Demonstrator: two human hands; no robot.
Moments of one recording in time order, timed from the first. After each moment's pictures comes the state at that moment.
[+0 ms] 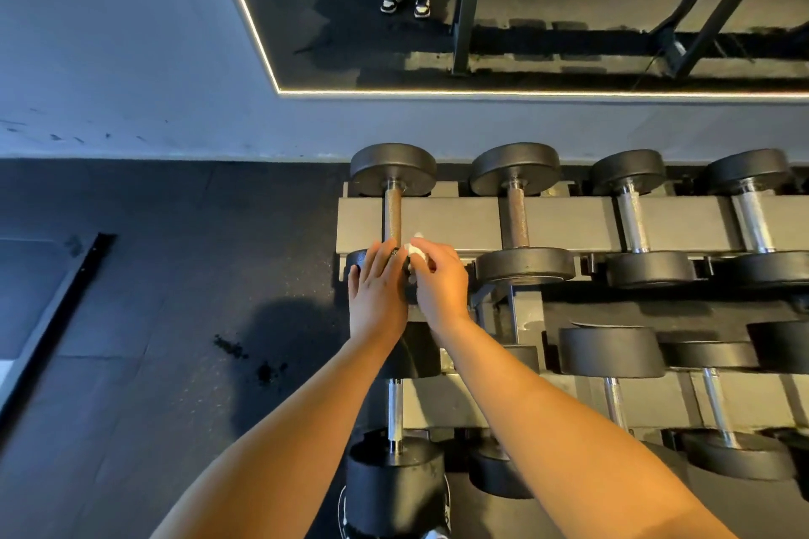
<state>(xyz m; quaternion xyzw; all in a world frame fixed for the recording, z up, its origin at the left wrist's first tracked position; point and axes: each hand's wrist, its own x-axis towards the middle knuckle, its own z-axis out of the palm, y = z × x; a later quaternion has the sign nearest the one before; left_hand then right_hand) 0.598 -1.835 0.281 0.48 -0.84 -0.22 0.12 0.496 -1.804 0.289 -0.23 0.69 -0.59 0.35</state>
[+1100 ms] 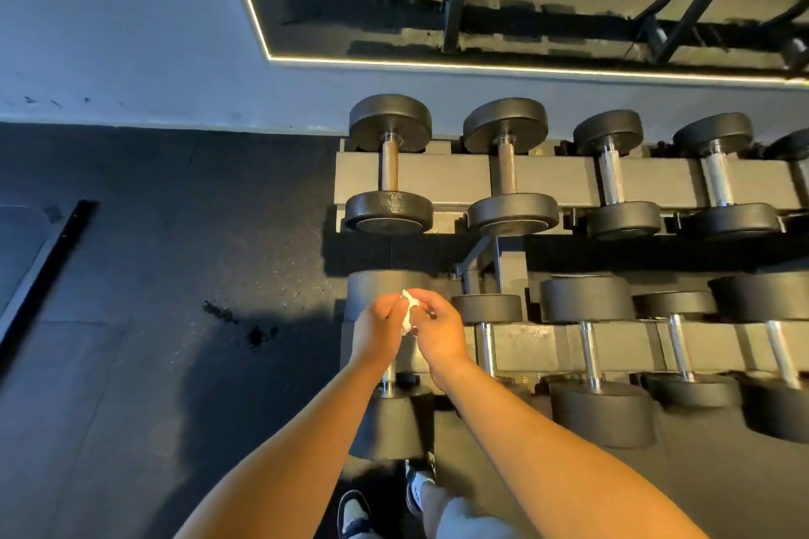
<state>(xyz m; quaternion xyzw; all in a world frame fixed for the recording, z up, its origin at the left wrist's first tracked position) 0.658 -1.727 0.240 0.55 -0.55 -0.61 0.12 0.567 -1.673 0.246 -0.15 0.74 -0.49 0.43</state>
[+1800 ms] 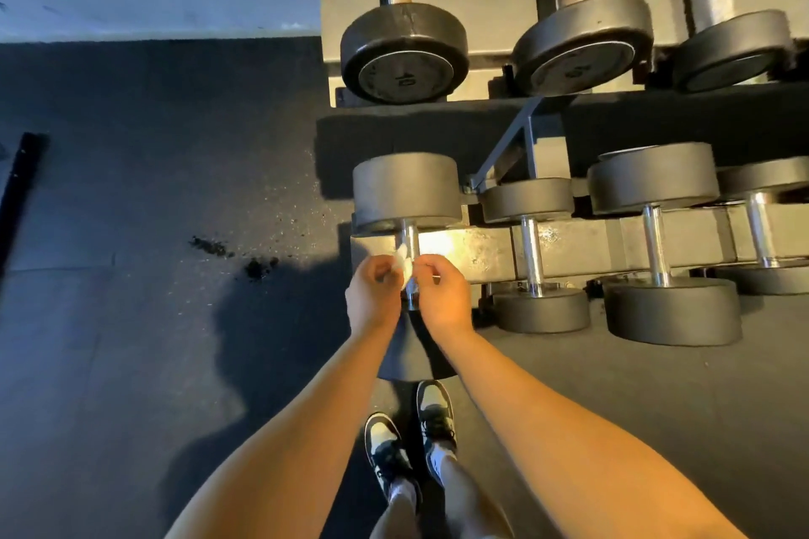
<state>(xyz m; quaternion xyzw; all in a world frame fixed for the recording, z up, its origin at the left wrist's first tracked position) 0.727 -1.686 0.110 0.64 -0.55 -0.52 0.14 0.640 -1.627 0.098 -0.18 0.79 -0.47 0.36</state>
